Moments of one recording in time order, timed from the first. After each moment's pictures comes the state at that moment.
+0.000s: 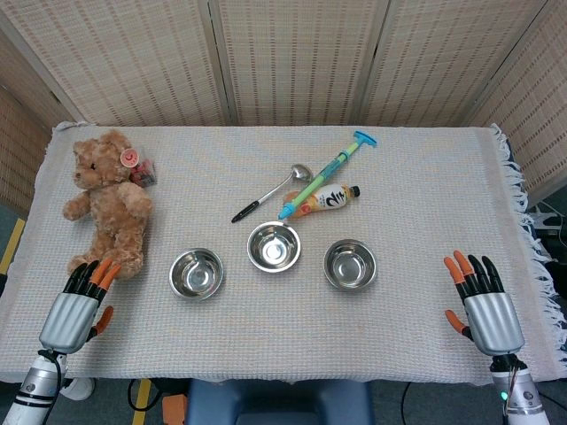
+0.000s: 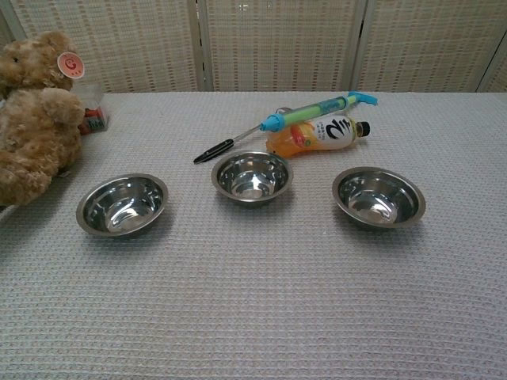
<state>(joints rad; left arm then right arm) -0.20 -1.31 0.00 -1.42 1.61 1.45 0.19 0.09 -1.30 0.03 -1.50 -1.61 1.53 -0.23</state>
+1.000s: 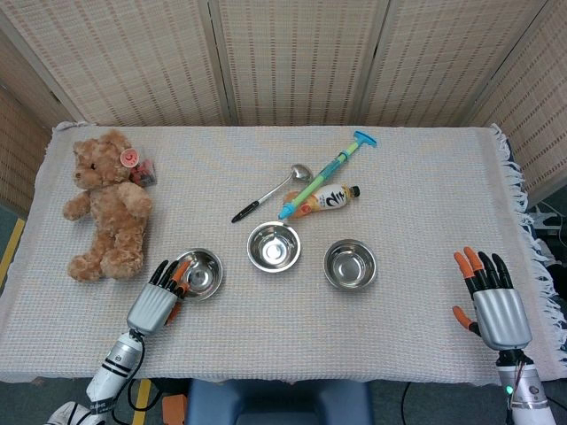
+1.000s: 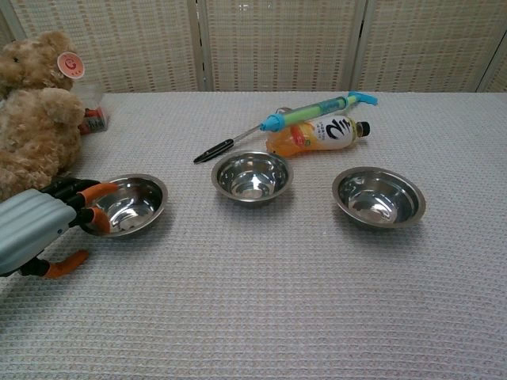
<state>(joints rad) -0.37 -1.81 -0.01 -0.85 1.68 1.32 0.19 0.09 -1.28 0.05 -1.50 -1.55 1.49 -0.21</state>
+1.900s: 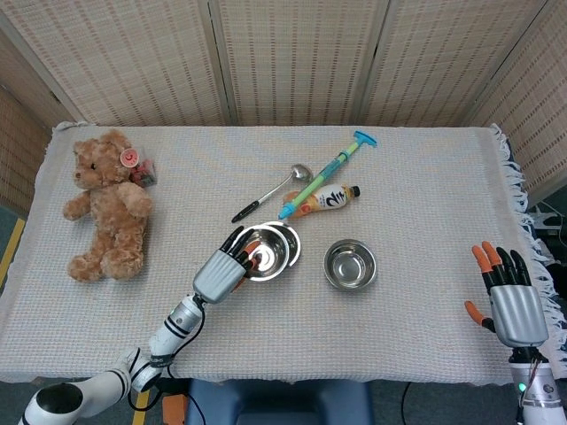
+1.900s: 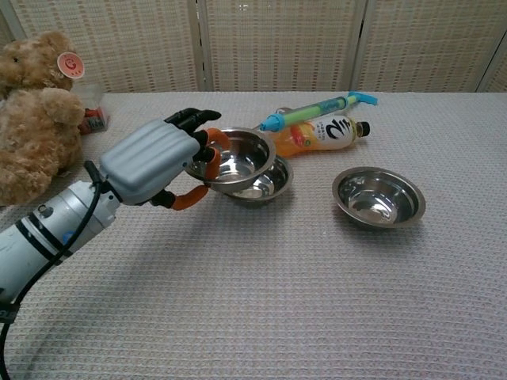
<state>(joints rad) -0.73 -2.00 -0.12 -0.71 1.72 1.32 0.12 0.09 -1.24 0.07 -1.53 -1.49 1.49 -0.16</state>
